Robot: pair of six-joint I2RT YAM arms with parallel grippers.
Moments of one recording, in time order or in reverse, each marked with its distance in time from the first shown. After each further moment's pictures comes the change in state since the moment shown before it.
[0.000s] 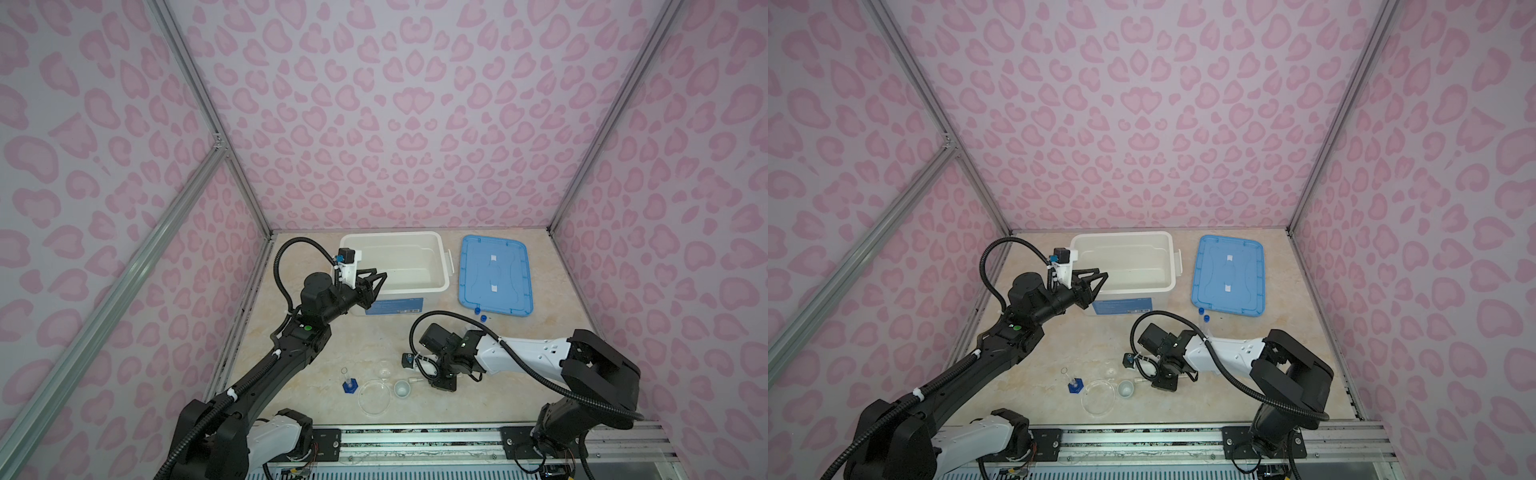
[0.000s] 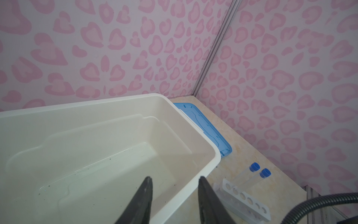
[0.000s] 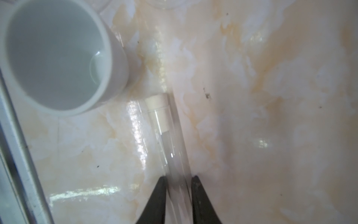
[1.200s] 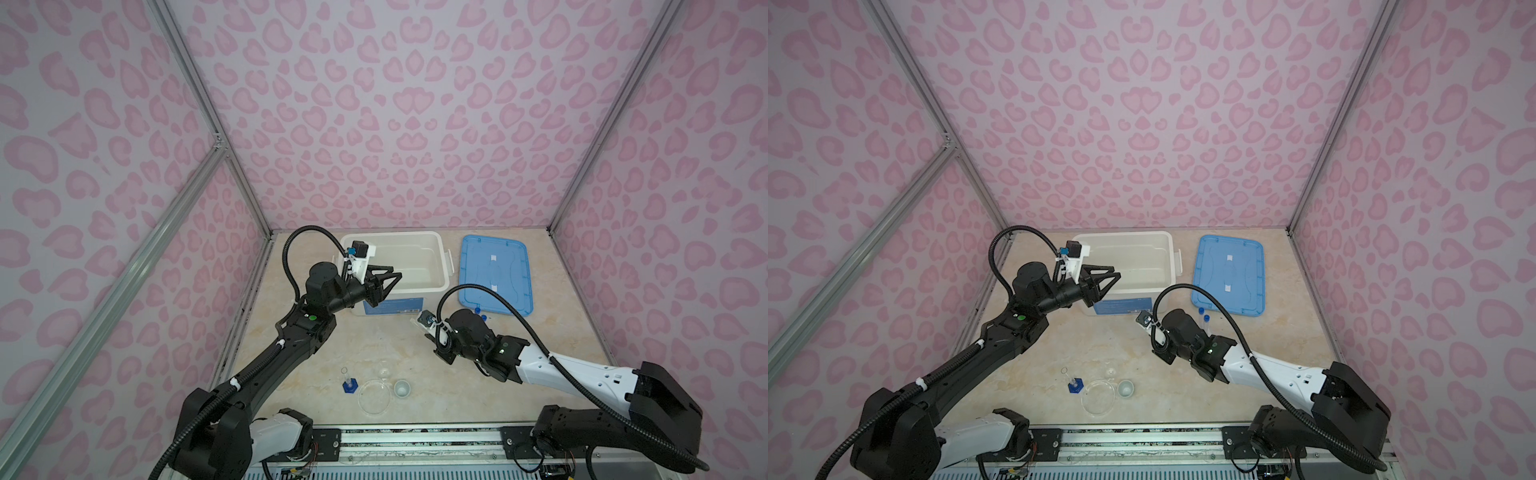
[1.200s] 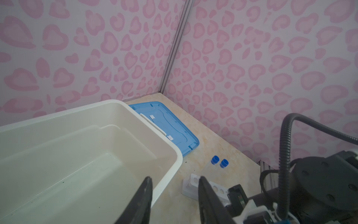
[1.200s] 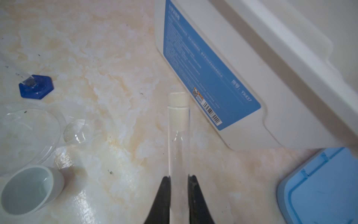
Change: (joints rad) left arm -0.052 0.075 0.119 -0.028 0.228 -0.008; right arm -0.102 -0.356 -0.171 0.492 0.213 0.214
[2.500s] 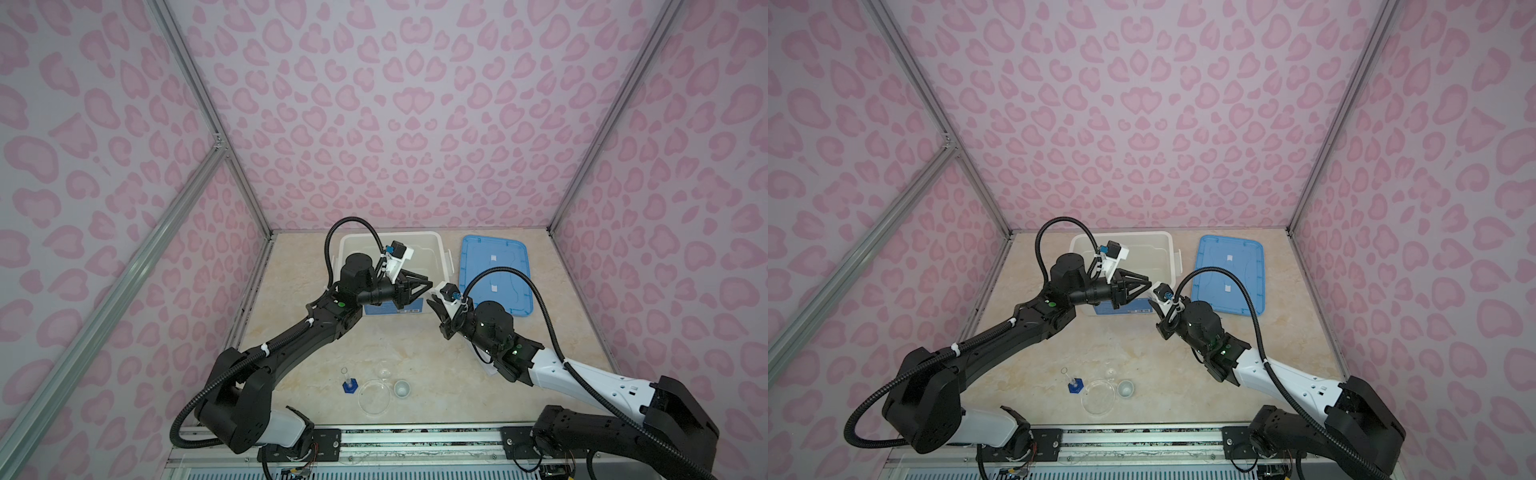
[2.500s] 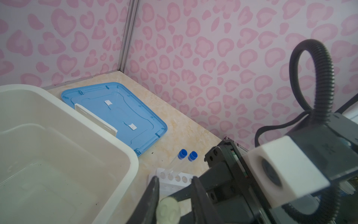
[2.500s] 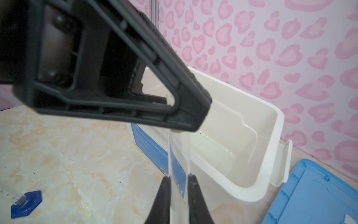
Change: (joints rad) left arm -0.143 0.201 0.148 -0.019 0.087 -0.021; right arm -0.079 -0.069 -0.056 0.402 -0.014 0.103
